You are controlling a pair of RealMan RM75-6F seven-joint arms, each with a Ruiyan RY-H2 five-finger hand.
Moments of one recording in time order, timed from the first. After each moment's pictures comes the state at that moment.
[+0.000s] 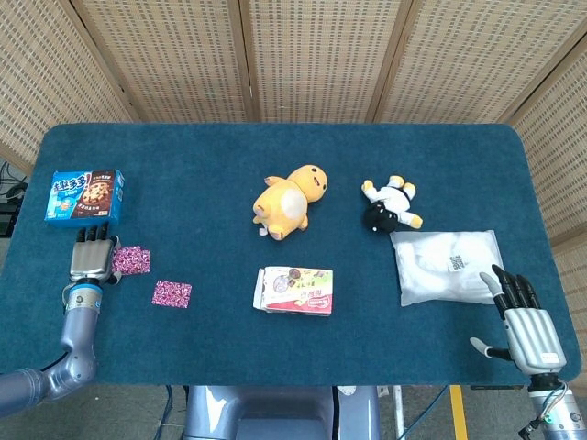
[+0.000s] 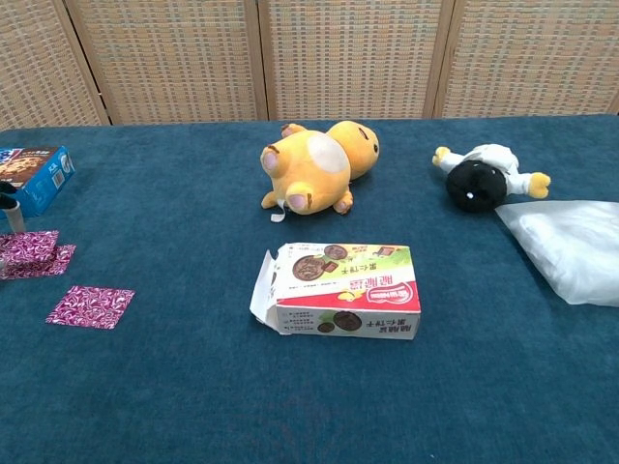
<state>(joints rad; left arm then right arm) -0.66 -1.47 -0.09 -1.38 0.52 1.06 0.73 0.09 -1.13 0.02 -1.63 -1.53 1.43 0.00</state>
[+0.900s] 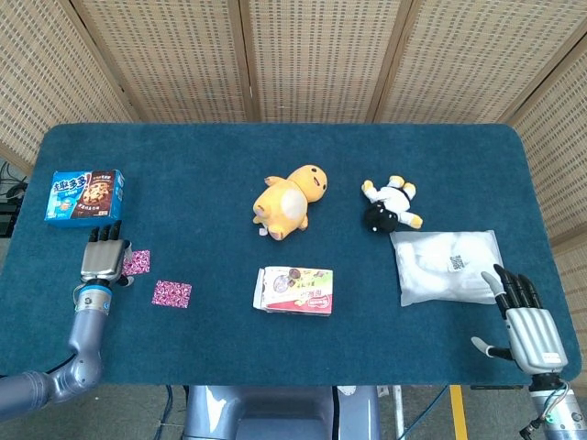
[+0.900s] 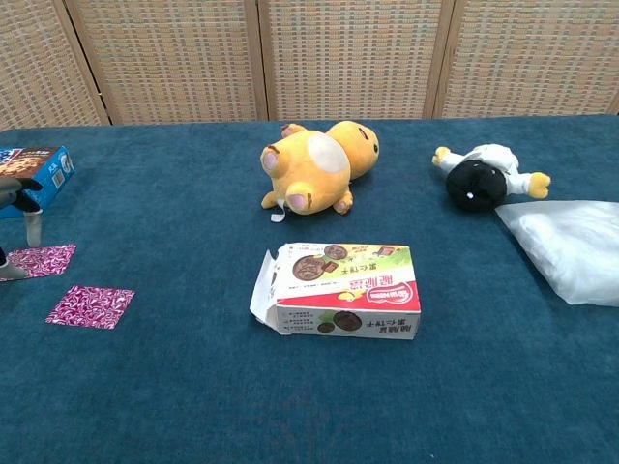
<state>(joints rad) -0.65 -1.46 -0.12 -1.46 0.59 1.08 0.70 0.09 -1.13 0.02 -1.63 -1.53 1.43 0.01</state>
